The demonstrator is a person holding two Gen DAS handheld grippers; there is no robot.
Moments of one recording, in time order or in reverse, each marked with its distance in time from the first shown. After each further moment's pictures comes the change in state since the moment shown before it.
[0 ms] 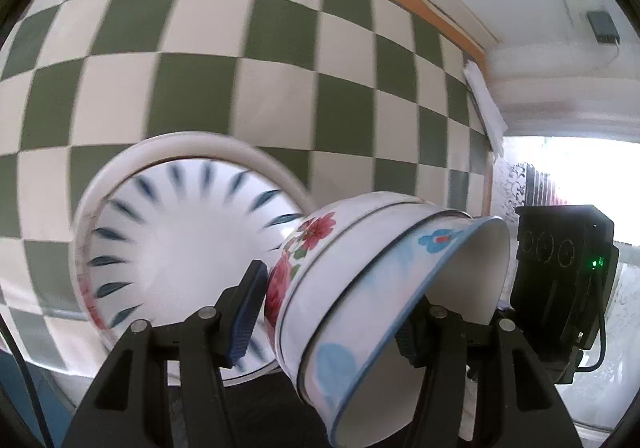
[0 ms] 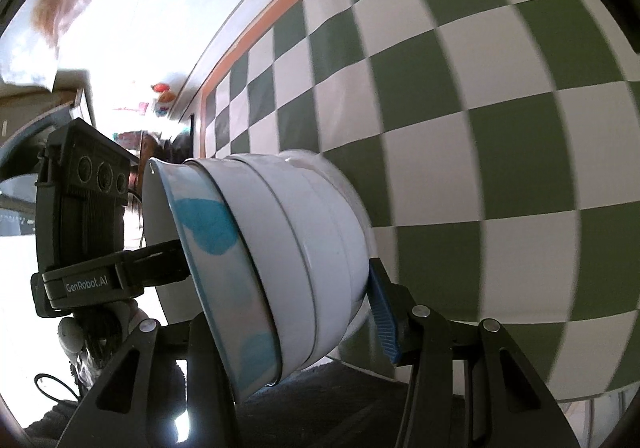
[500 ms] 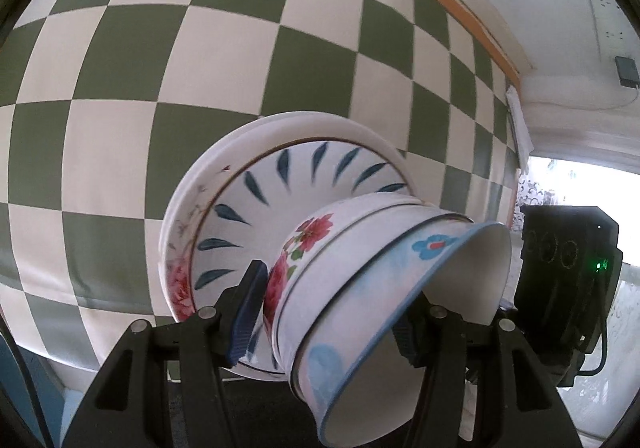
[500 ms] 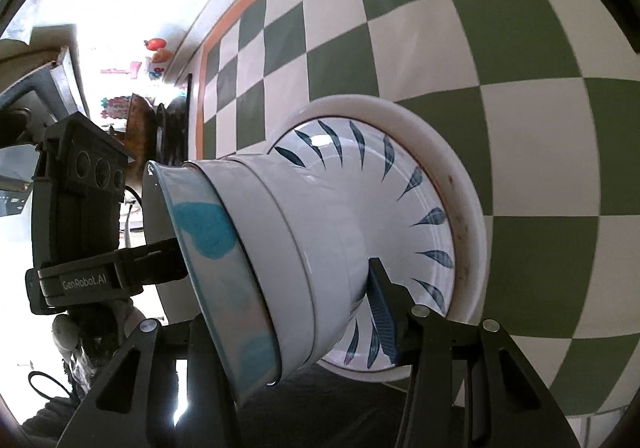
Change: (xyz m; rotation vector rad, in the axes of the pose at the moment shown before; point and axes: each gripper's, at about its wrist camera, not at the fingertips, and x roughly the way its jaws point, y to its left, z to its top) left arm -0.007 0.081 -0.003 -0.085 0.018 0.000; right arm 0.099 0.052 -0.001 -0.036 0.093 -0.033
